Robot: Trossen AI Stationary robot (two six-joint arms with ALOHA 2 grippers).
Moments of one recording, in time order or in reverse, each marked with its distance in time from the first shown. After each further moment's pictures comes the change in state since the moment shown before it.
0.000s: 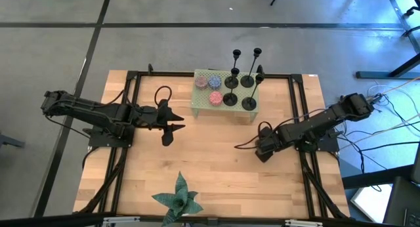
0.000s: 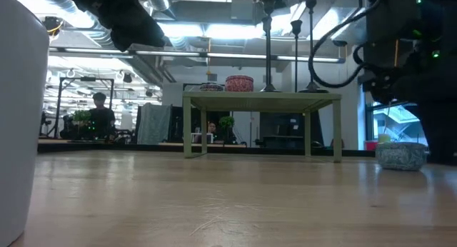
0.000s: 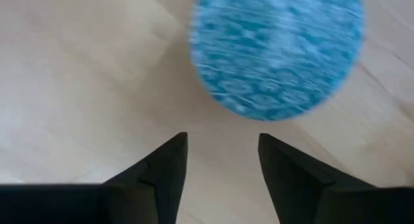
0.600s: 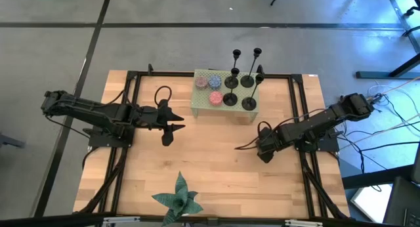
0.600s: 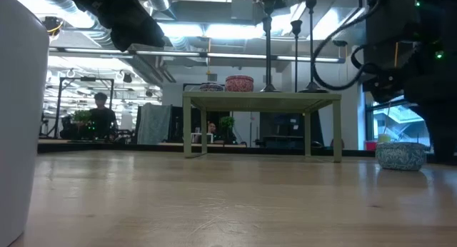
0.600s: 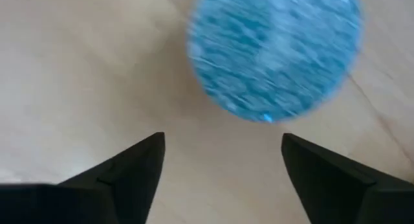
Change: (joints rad) left arm 0.000 0.000 0.000 0.000 0.000 0.000; right arm -0.008 0.000 0.000 -0.031 -0.001 -0.125
